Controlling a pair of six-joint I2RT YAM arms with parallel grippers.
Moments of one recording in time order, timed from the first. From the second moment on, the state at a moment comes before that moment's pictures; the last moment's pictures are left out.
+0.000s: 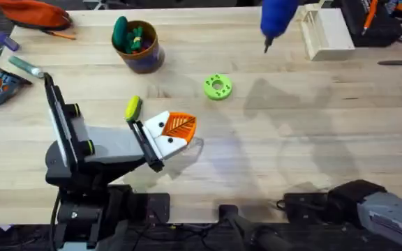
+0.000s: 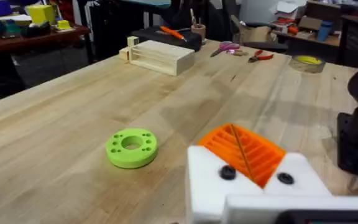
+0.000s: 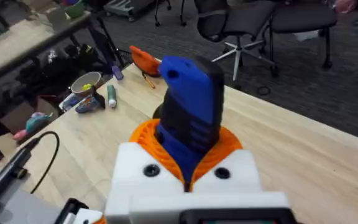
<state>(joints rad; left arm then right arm) 0.00 0.01 0.01 -0.10 1.03 0.04 0.29 1.12 1.41 -0.50 -0.49 0.12</state>
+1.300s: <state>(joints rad) 0.00 0.01 0.01 -0.10 1.03 0.04 0.38 1.33 0.88 0.75 -1.24 0.23</state>
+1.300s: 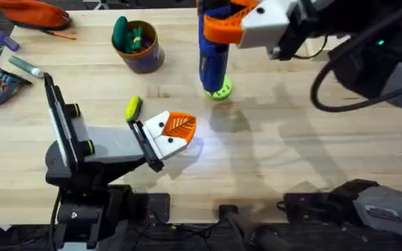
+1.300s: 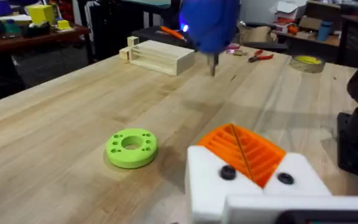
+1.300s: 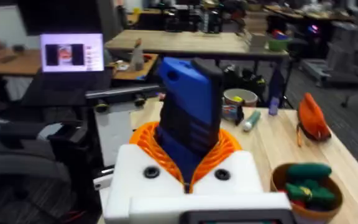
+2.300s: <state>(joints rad) 0.00 0.01 0.01 -0.10 1.03 0.04 0.59 1.49 1.04 0.78 -1.21 0.27</state>
